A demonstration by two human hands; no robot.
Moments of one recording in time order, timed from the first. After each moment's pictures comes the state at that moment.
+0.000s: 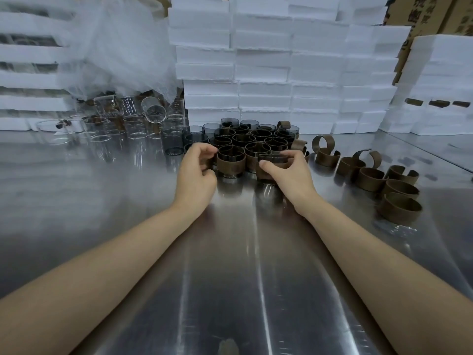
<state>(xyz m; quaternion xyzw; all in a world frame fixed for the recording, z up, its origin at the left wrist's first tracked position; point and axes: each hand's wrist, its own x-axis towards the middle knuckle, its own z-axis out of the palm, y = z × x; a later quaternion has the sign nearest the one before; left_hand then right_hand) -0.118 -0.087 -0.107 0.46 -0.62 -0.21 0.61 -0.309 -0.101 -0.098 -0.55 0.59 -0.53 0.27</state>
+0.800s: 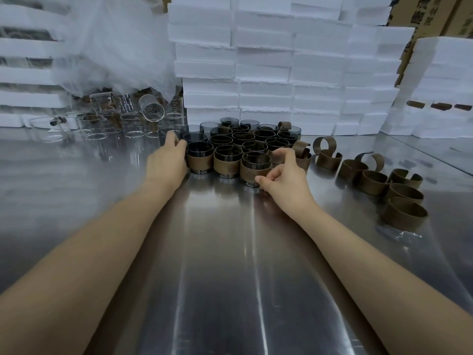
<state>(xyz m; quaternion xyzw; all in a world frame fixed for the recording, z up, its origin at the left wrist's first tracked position) -0.059 -0.157 -0.103 0.65 -0.71 0.13 0.23 -0.306 -0.100 -0.108 -0.66 0.55 -0.48 0.18</state>
